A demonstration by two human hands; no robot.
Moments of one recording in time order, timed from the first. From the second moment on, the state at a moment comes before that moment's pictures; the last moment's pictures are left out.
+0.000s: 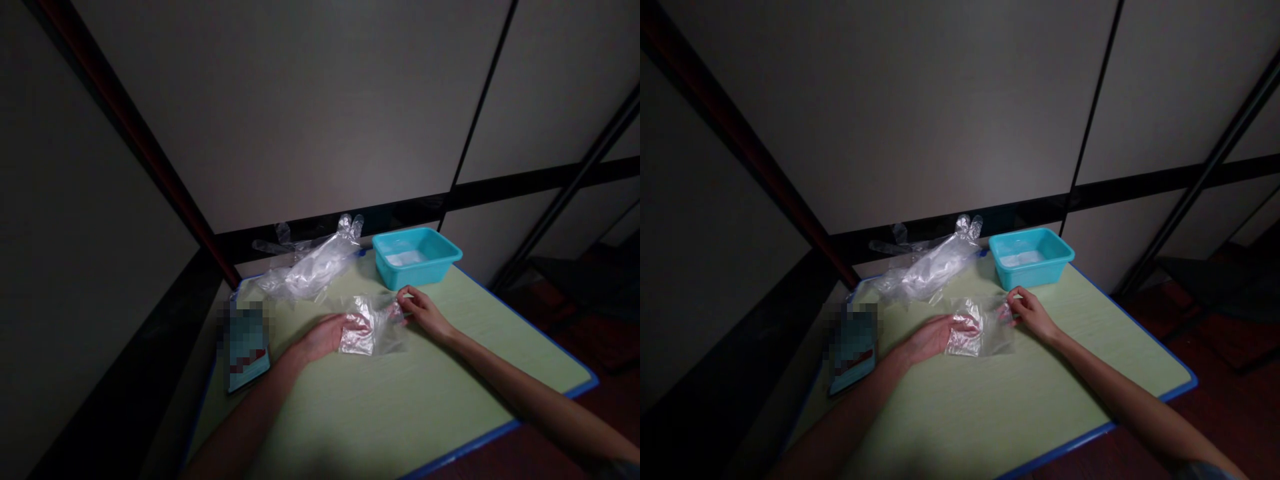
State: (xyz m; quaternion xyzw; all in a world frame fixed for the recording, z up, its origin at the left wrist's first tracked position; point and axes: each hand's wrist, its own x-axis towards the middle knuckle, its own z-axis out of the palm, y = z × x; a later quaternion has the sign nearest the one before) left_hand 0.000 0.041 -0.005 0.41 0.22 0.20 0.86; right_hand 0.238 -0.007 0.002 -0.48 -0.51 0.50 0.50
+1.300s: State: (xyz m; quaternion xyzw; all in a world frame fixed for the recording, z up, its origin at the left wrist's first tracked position) left_hand 0.008 0.047 -0.010 0.51 0.34 0.36 0.70; right_hand 0.245 0.000 -0.013 -0.58 -0.66 0.23 0.42
